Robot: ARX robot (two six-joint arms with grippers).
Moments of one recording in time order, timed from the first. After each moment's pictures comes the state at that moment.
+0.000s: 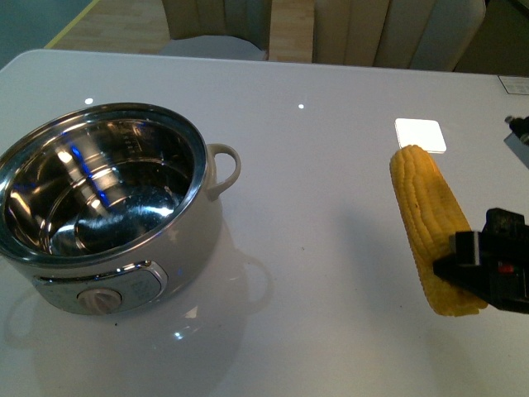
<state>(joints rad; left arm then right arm) 0.00 0.01 0.01 0.00 0.00 -0.01 0.29 1.52 0.51 0.03 -0.15 0.33</state>
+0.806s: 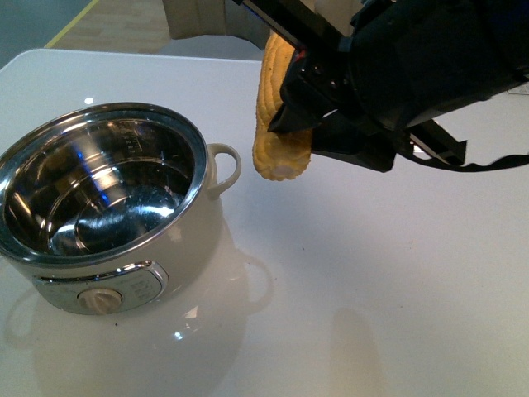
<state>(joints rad) 0.00 0.01 0.01 0.00 0.00 -0.01 0.55 1.72 1.00 -0.07 -0.19 0.79</state>
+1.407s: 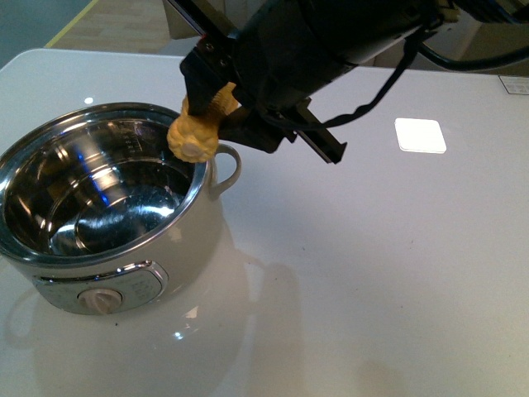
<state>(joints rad) 0.00 0.01 0.01 0.00 0.00 -0.01 0.61 1.97 1.26 -0.07 -0.27 1.01</state>
